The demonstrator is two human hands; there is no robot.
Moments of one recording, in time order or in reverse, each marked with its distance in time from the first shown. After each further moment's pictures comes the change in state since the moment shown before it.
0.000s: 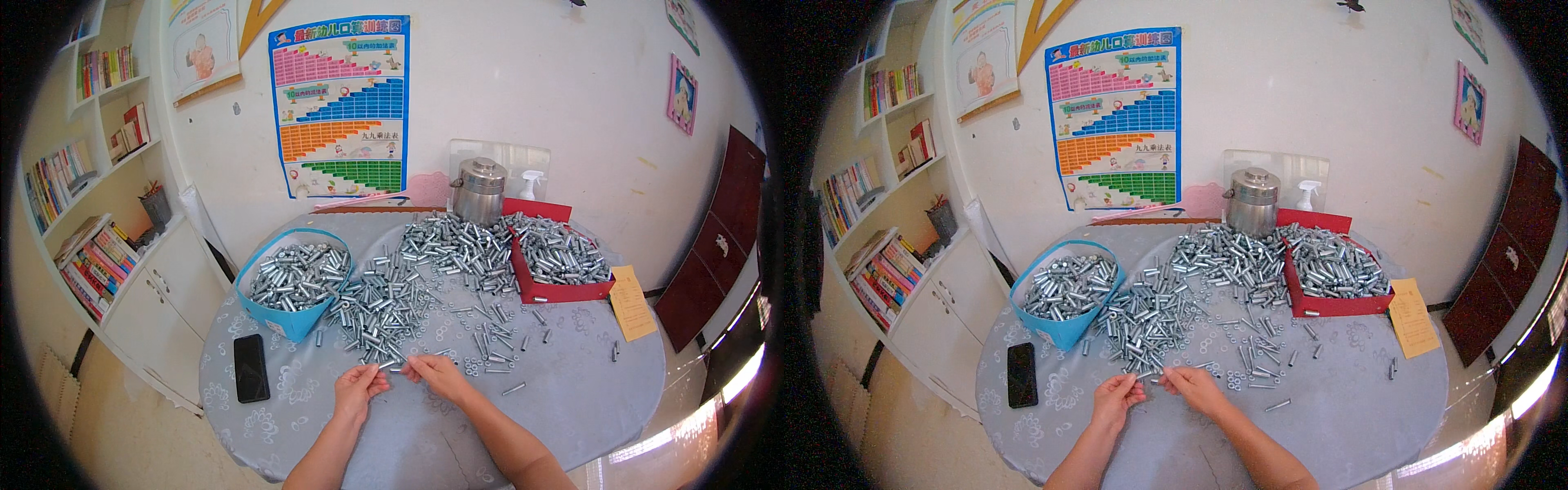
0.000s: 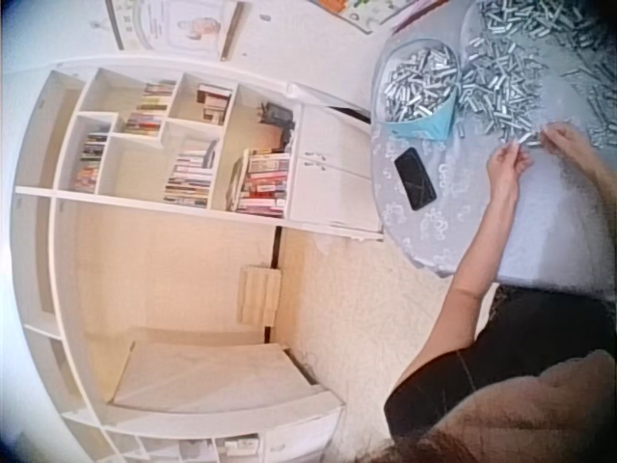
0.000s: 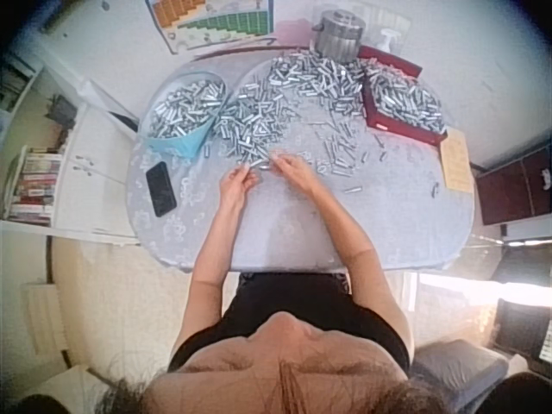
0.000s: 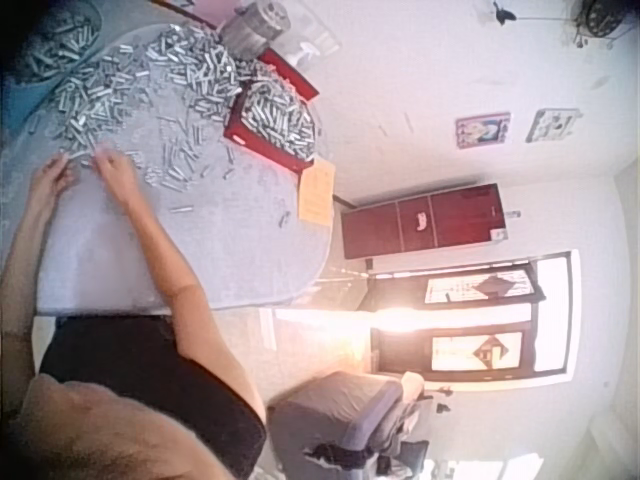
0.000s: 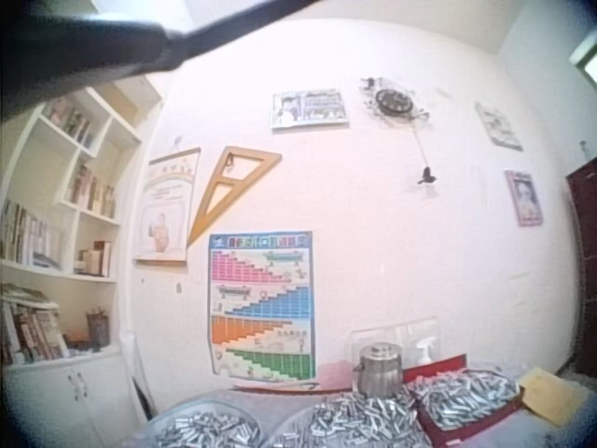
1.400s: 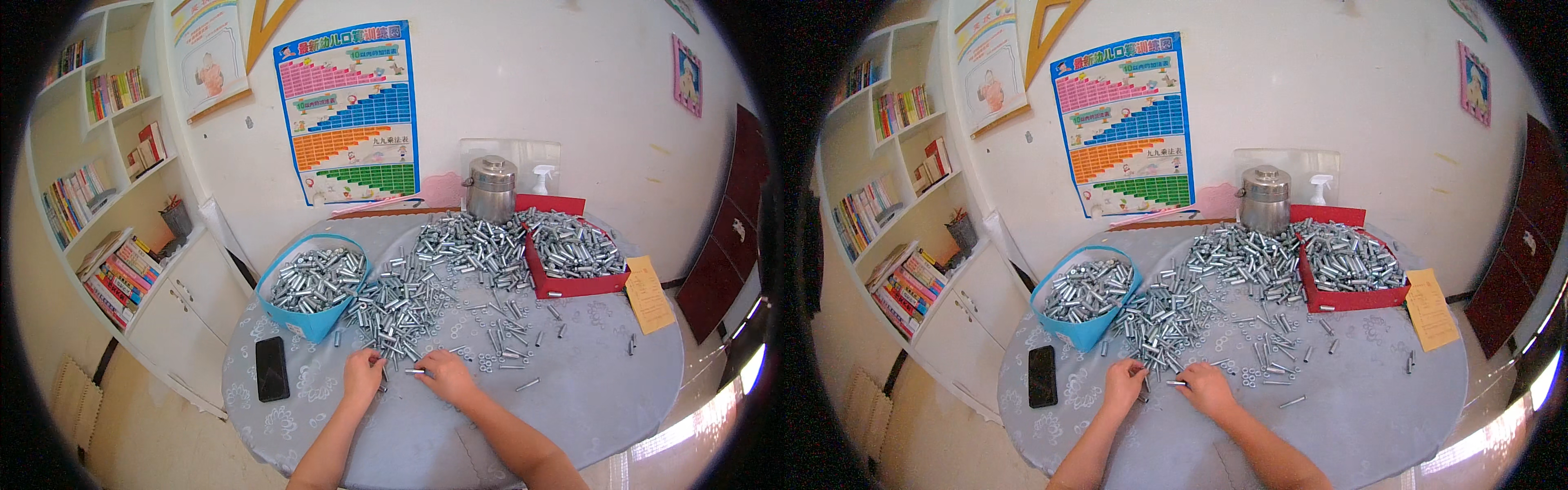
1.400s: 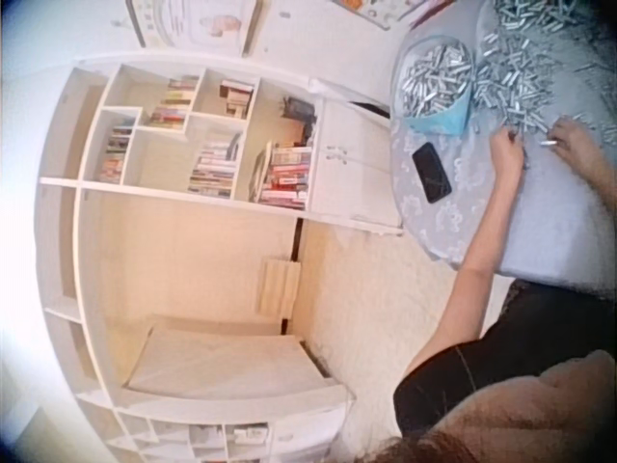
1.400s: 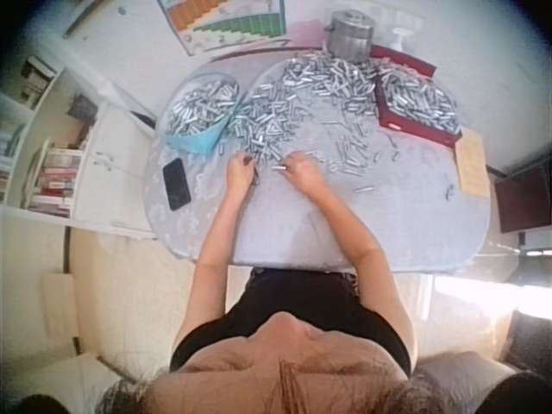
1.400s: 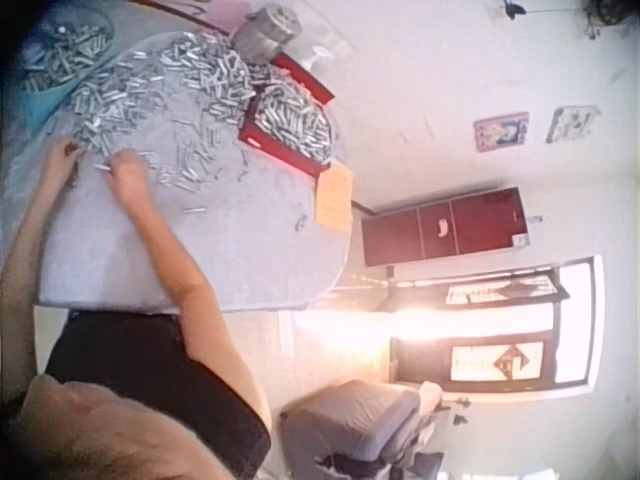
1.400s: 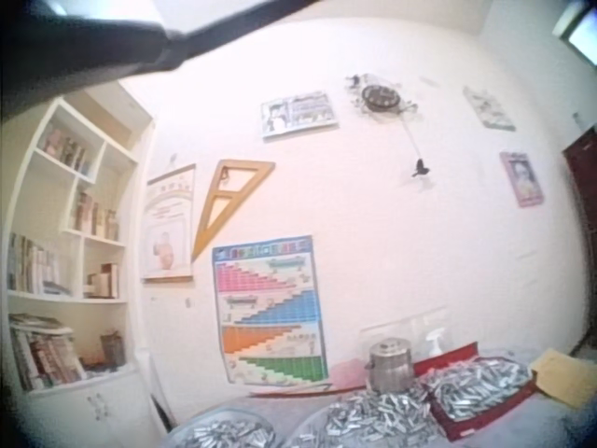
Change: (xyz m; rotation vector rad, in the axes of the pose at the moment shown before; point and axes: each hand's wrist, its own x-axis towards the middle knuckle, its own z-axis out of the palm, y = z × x) left_hand 0.031 0.014 -0.014 1.260 0.150 0.609; right_hand -0.002 0.010 0.009 -0.863 0.198 -0.525
